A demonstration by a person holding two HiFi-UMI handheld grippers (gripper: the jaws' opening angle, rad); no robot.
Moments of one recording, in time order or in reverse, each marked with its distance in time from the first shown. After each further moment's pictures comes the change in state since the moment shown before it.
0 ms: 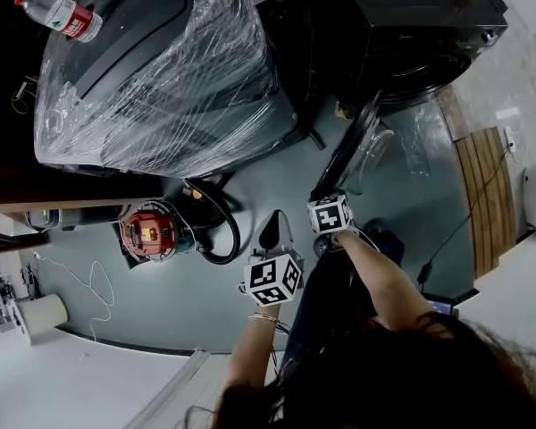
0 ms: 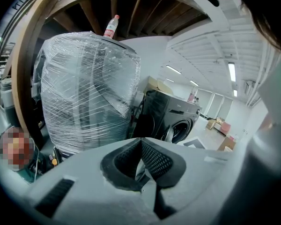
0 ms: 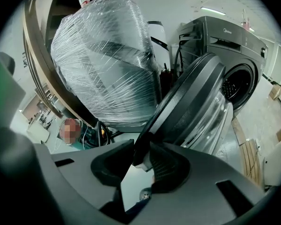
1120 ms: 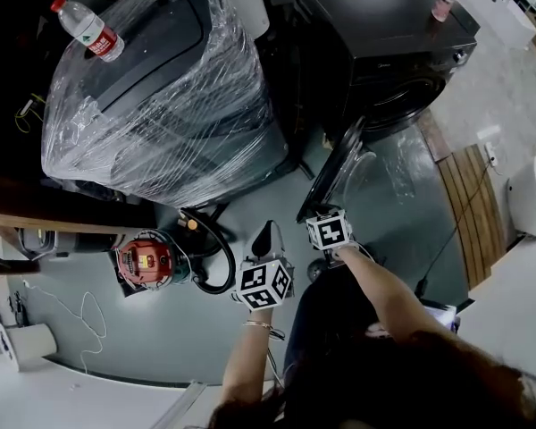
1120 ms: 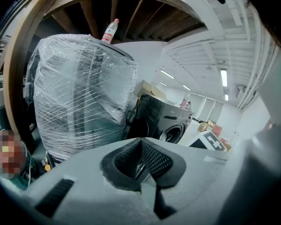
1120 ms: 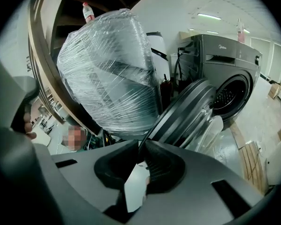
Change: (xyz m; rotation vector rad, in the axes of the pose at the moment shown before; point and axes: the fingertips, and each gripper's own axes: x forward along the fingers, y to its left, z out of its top) left arm -0.013 0.008 0.027 0.003 -0.035 -0.103; right arm -0.052 0.013 0.027 0.031 -0.074 0.003
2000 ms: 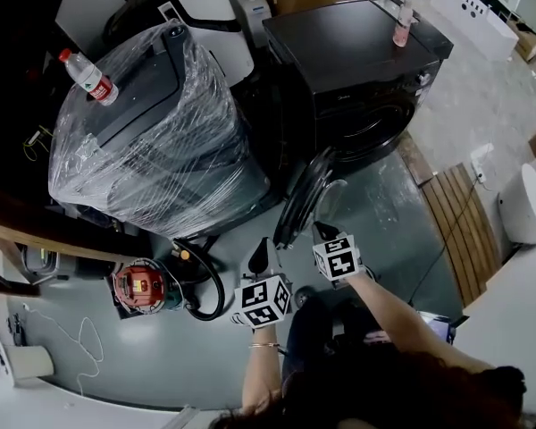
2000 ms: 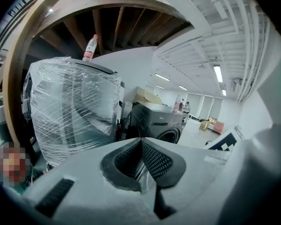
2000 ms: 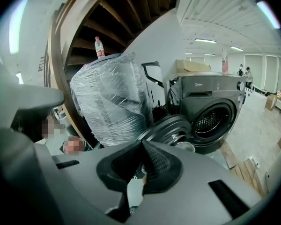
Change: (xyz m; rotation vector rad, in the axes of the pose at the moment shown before) left arm -0.017 -0.110 0.036 0.098 -0.076 0.021; right arm -0.141 -0.066 0.036 -0.068 -0.272 -0.018
